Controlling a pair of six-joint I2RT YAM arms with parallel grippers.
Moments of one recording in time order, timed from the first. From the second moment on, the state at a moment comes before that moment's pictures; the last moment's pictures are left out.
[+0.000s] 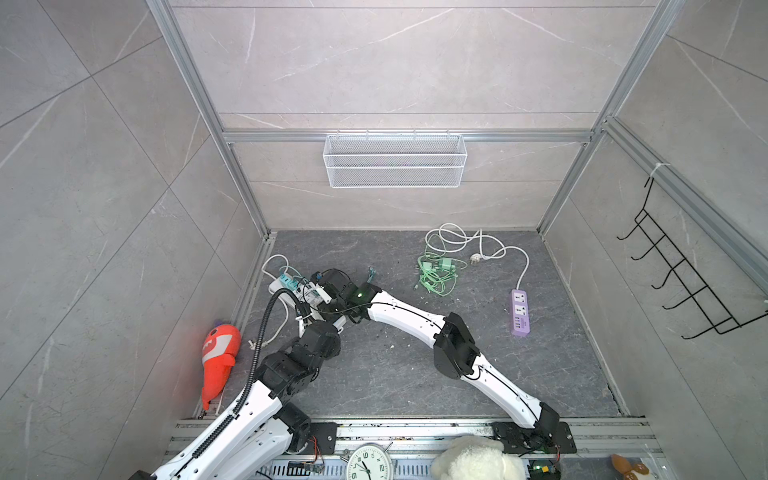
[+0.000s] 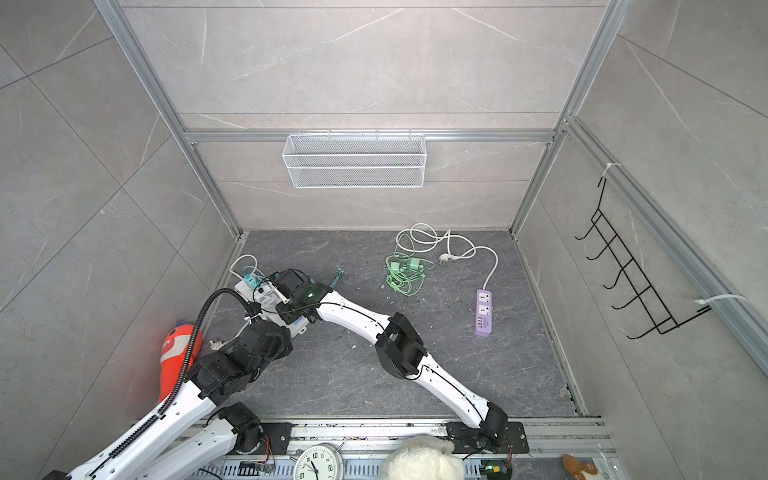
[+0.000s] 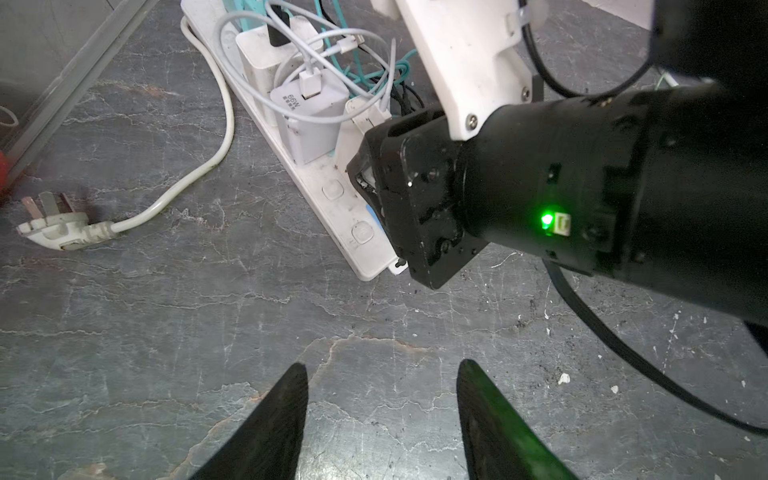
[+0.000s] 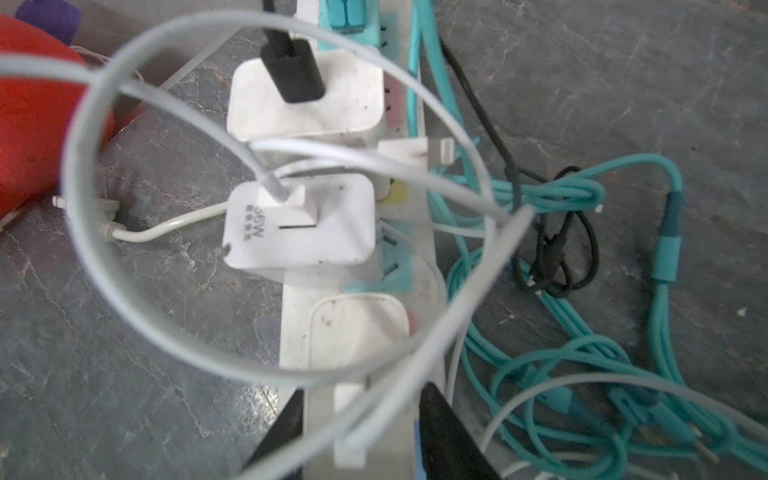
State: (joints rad) left arm -0.64 0.71 0.61 -0.77 -0.47 -0.77; right arm 1.02 2.68 2.58 -0.71 -0.04 0.17
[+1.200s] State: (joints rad) left arm -0.64 0.58 0.61 -0.82 -0.49 -0.77; right arm 1.01 2.69 2.64 -0.70 -0.07 0.20
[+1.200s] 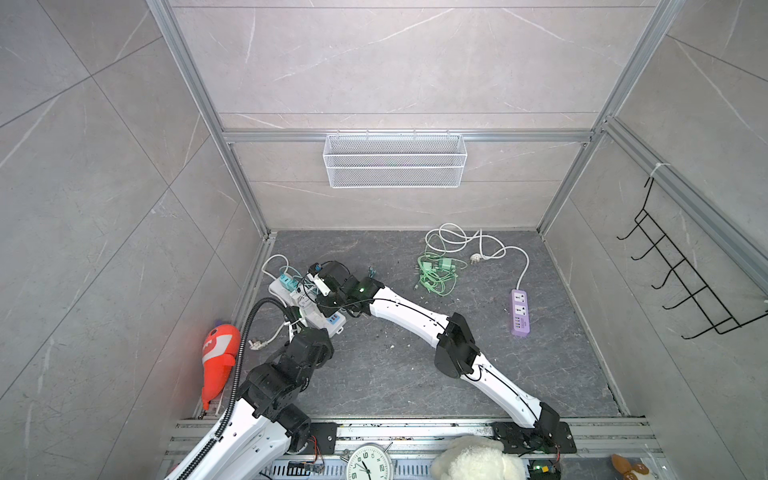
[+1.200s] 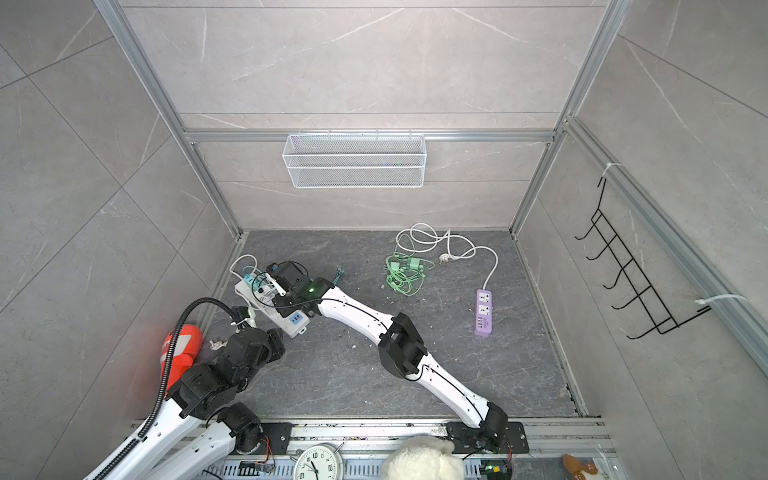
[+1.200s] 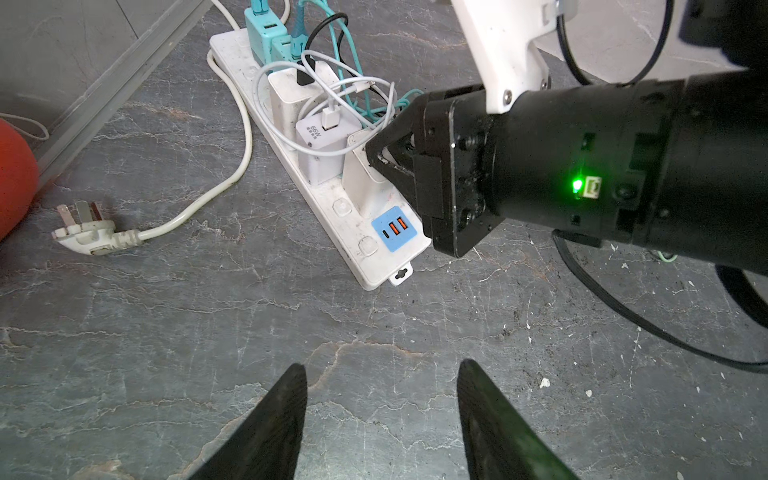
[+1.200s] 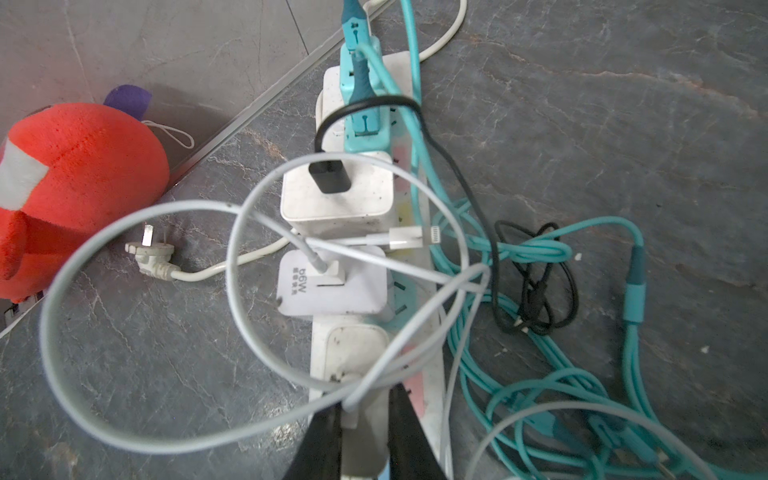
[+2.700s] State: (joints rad) left arm -0.64 0.89 0.73 -0.63 -0.45 -0.64; right arm 0.81 1.56 1.31 -0.66 -0.04 0.37
